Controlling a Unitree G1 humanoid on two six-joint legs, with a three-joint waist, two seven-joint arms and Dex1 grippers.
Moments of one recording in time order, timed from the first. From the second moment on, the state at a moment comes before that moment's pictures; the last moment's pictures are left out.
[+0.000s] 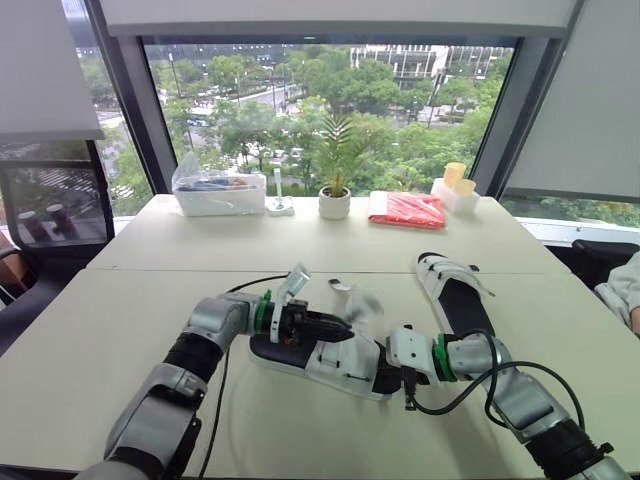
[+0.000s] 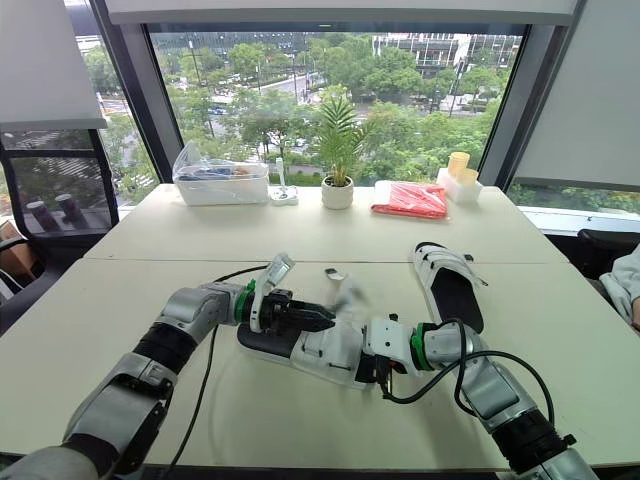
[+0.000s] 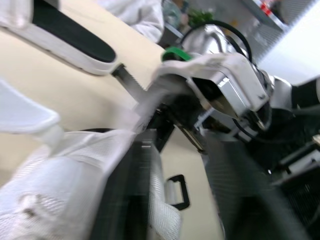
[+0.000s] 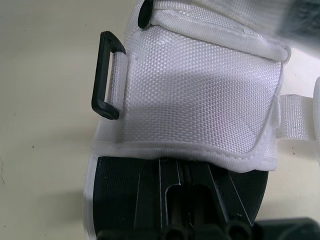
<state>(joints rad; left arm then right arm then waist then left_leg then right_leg) -0.88 0.31 -0.21 0.59 -0.51 0.72 -1.36 -0.37 -0.65 0.28 0.03 -0.04 0.02 1.07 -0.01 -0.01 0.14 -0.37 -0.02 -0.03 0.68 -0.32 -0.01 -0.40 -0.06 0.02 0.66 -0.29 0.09</state>
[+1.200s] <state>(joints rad) -1.07 0.22 -0.09 1.06 -0.21 0.37 -1.20 -0.37 -0.65 0.27 0.02 -0.04 0.02 1.07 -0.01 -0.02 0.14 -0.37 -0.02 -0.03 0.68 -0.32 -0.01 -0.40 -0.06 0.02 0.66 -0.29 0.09</state>
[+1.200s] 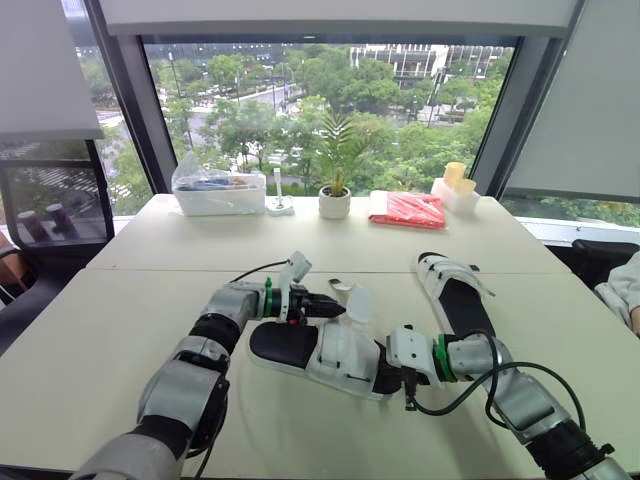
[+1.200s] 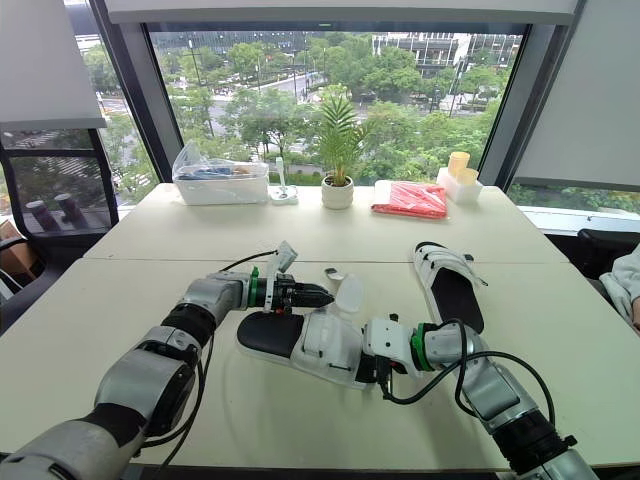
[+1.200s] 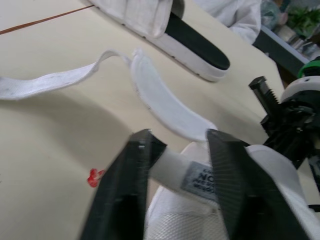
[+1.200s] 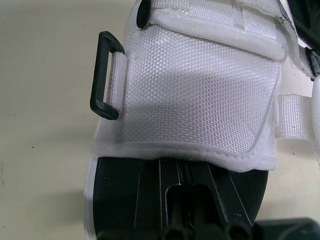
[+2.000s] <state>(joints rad) -1.15 0.20 -0.15 1.20 0.01 0.13 -1.14 -0.37 -0.65 0.27 0.02 -0.04 0.02 1.07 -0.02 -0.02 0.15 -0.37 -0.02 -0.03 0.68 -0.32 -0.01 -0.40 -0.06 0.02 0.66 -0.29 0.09</state>
